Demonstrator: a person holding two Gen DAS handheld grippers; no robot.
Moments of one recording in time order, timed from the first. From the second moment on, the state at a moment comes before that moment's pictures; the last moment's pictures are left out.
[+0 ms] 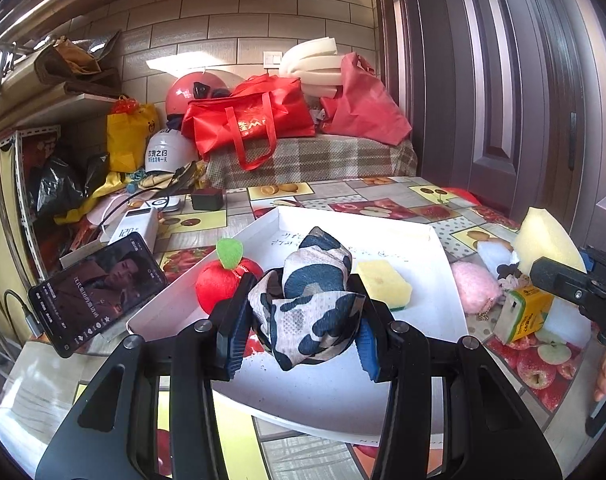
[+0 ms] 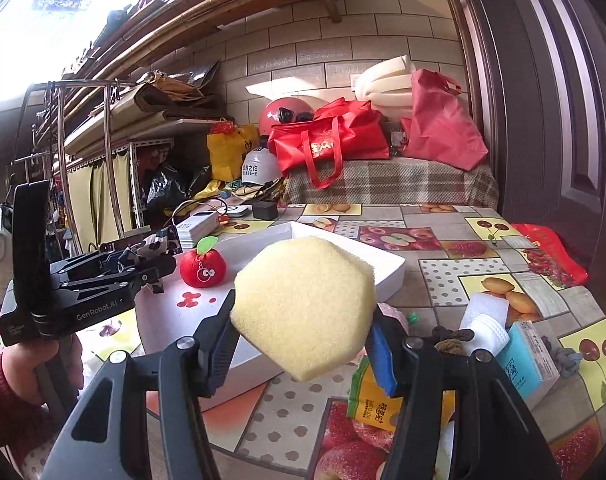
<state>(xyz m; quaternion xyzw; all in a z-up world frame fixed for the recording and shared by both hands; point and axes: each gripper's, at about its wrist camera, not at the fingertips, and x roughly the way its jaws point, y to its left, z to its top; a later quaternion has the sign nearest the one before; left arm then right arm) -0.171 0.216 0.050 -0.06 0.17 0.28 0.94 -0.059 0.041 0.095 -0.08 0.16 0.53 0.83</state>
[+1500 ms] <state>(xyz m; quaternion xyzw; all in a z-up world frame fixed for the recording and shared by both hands) -0.122 0.281 0.042 -0.09 0.24 0.30 0.92 -0.017 0.178 0.072 -0.12 0.27 0.51 0.81</state>
